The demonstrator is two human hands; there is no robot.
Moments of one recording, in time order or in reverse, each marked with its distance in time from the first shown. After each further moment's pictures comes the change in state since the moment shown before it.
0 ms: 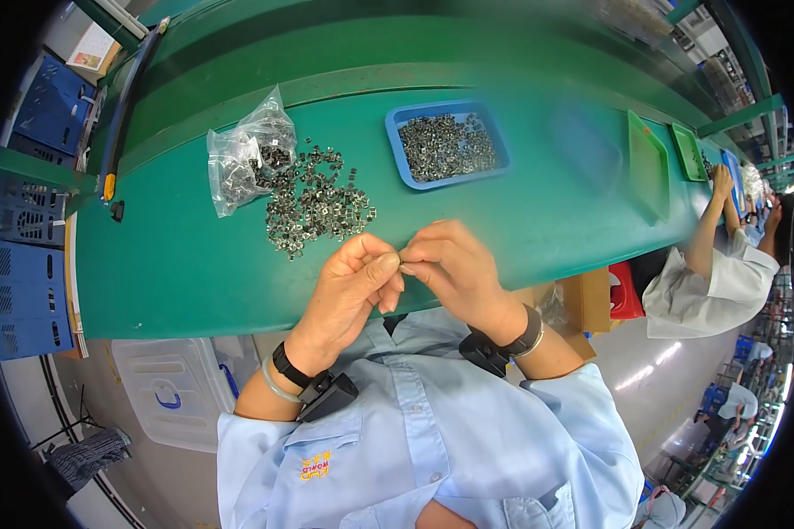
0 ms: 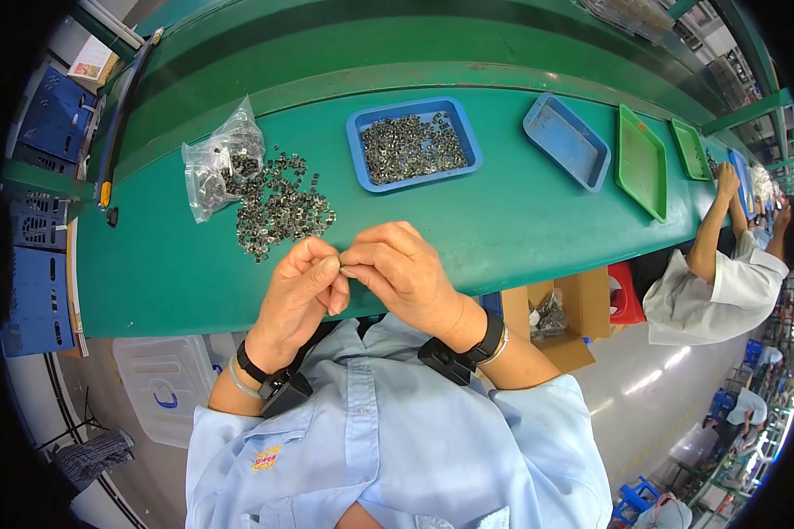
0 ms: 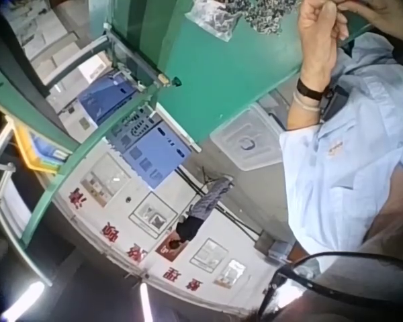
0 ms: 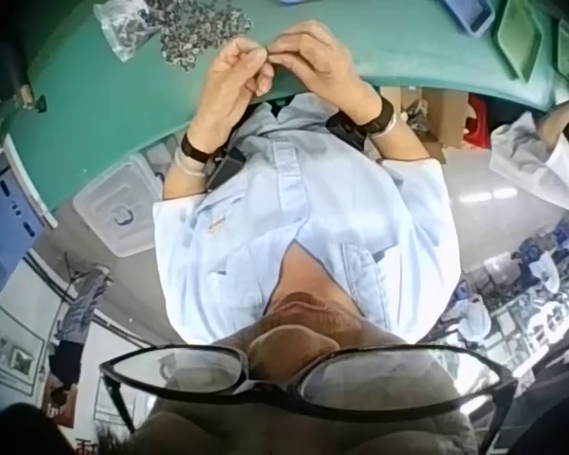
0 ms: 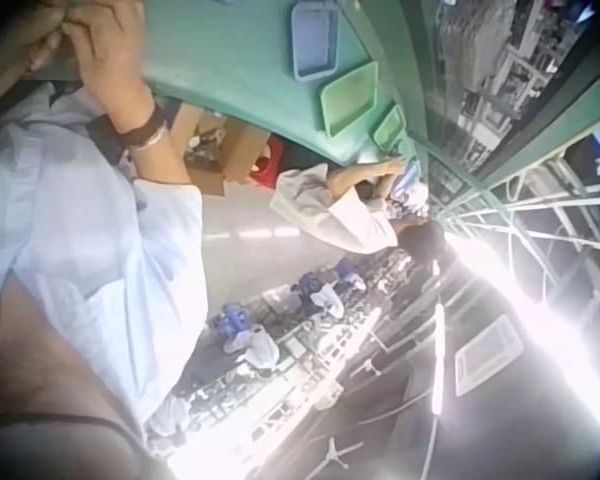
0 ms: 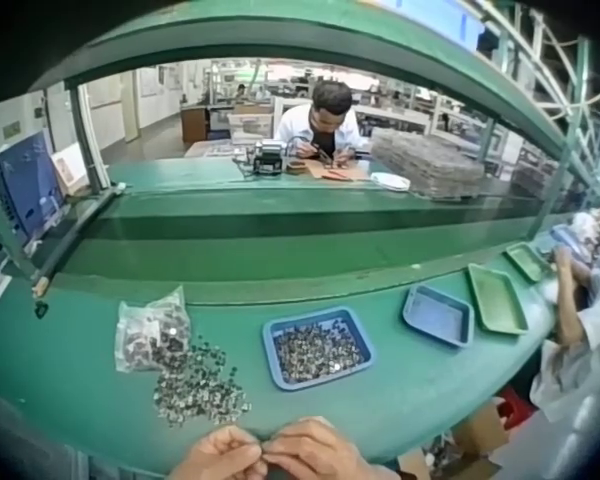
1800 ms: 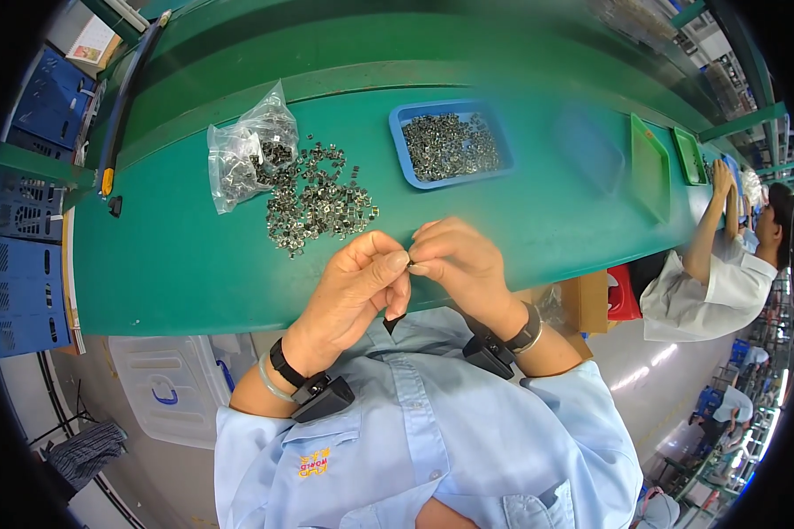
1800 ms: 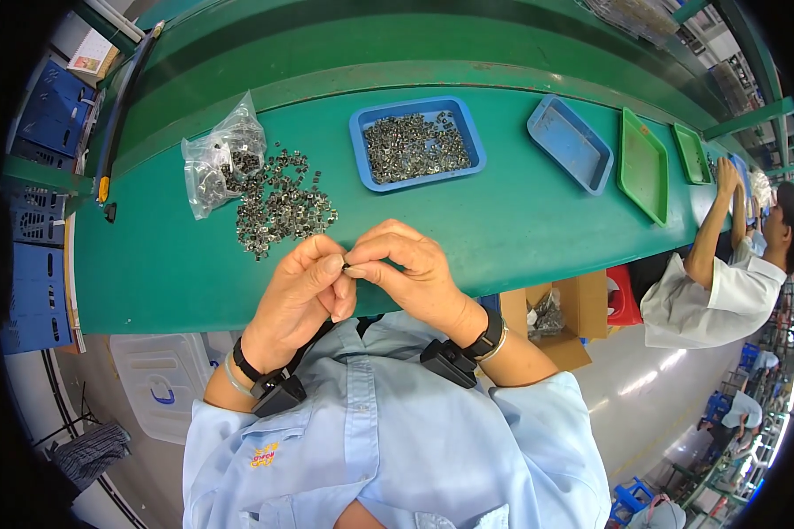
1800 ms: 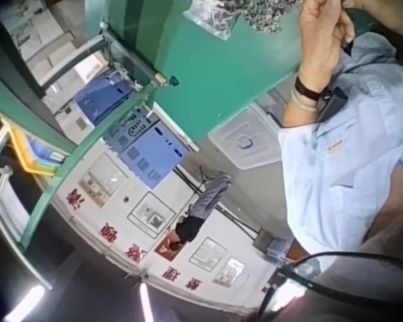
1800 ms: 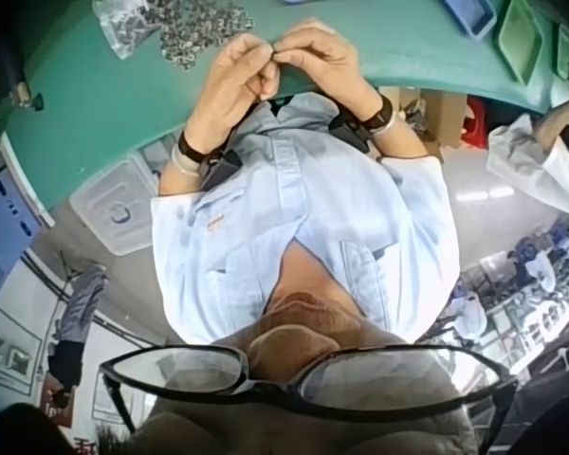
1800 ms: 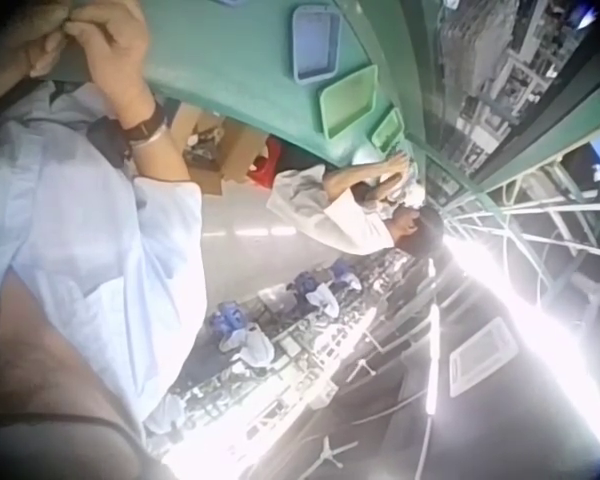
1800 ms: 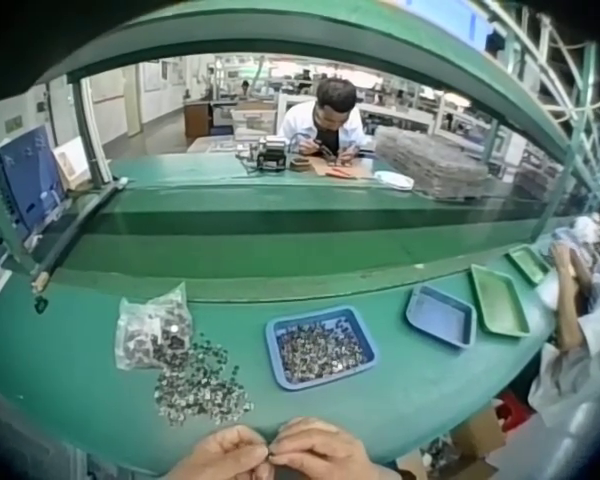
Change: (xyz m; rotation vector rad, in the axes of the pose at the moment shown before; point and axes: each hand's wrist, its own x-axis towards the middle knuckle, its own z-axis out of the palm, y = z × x) left_hand 0.001 0.010 0.008 -0.094 -0.073 -0.082; right_hand 0.002 0.008 0.002 0.437 0.003 0.162
